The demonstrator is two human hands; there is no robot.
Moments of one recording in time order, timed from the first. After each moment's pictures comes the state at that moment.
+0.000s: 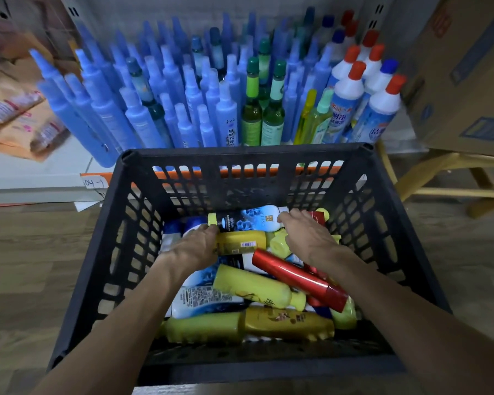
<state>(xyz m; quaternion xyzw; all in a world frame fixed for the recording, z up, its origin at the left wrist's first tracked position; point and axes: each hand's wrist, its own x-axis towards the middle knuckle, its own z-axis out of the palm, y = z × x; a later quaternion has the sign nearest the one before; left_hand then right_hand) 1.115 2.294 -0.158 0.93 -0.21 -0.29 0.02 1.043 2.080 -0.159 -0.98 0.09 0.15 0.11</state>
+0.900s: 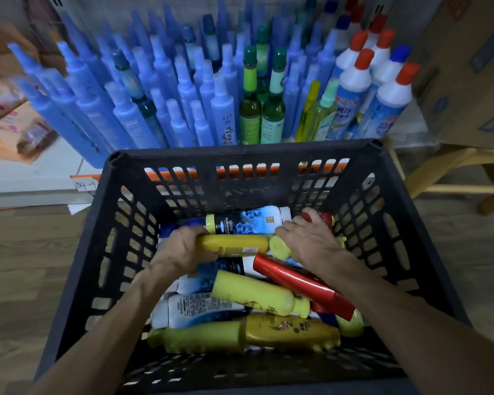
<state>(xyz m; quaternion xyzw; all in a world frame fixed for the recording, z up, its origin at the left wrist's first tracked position) 1.133 2.316 -0.172 0.93 -0.14 -0.28 0.18 1.049 2.073 -0.170 -0.97 -0.07 0.18 -0.12</state>
